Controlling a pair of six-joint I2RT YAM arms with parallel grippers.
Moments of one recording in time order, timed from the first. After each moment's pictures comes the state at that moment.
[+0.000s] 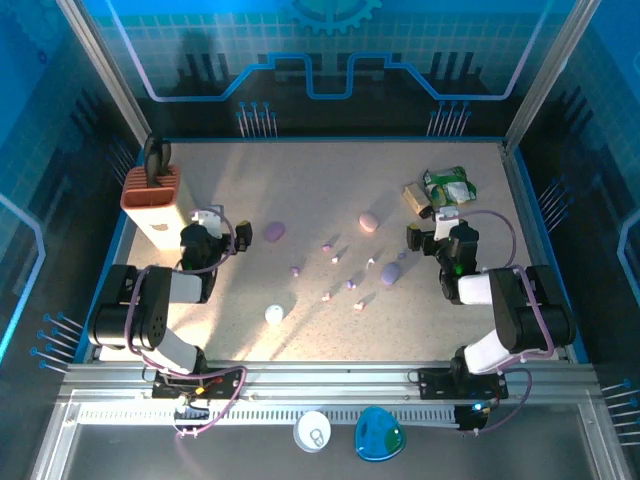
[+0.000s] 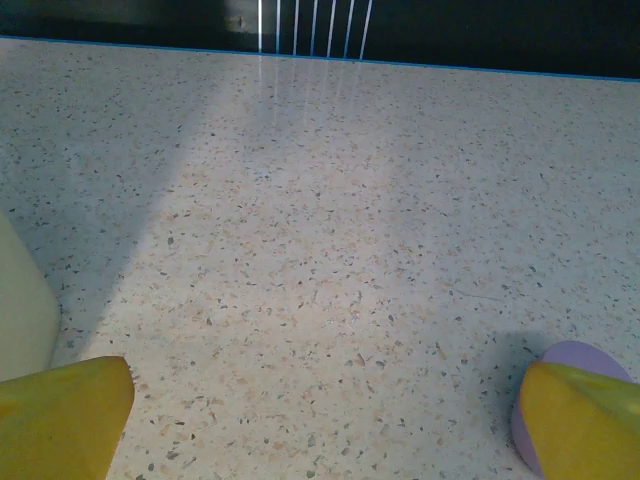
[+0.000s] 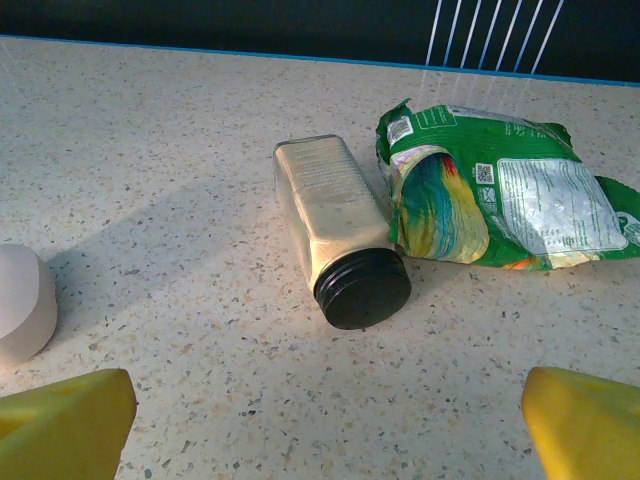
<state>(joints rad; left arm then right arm) 0.02 1.55 0.37 0.83 0.09 -0.09 0.05 1.53 0.37 0.80 -0.02 -0.05</state>
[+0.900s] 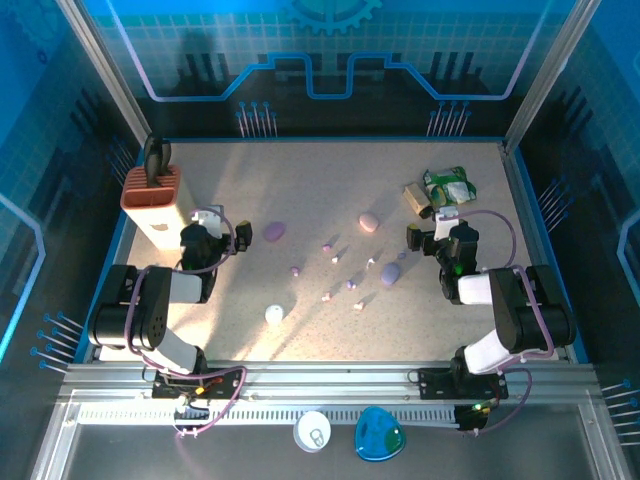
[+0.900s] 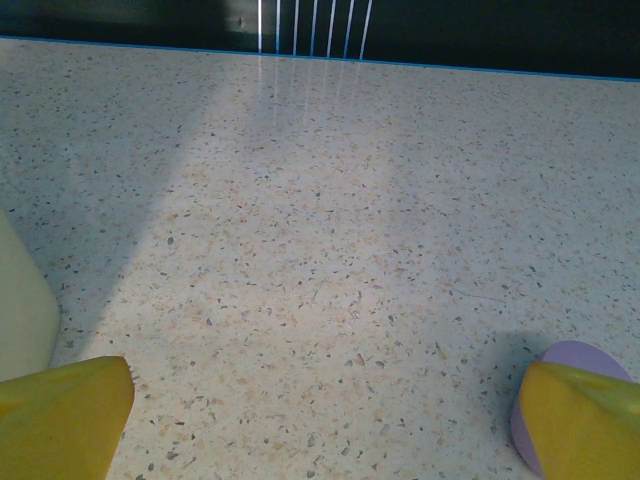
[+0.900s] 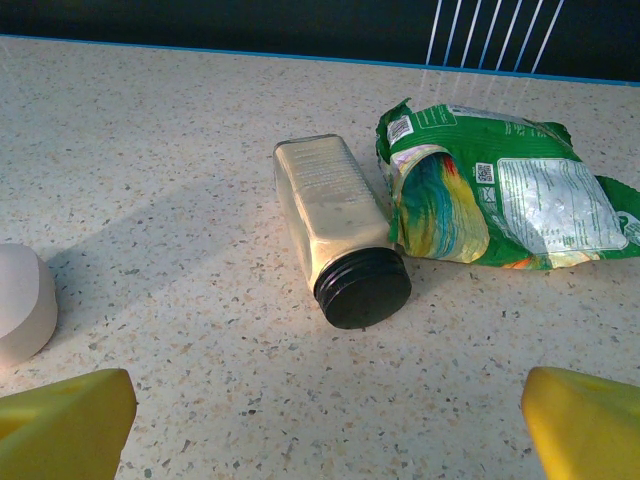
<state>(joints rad) 0.02 1.55 0.37 0.83 0.09 -0.09 0.05 1.53 0.37 0.80 -0.02 -0.05</state>
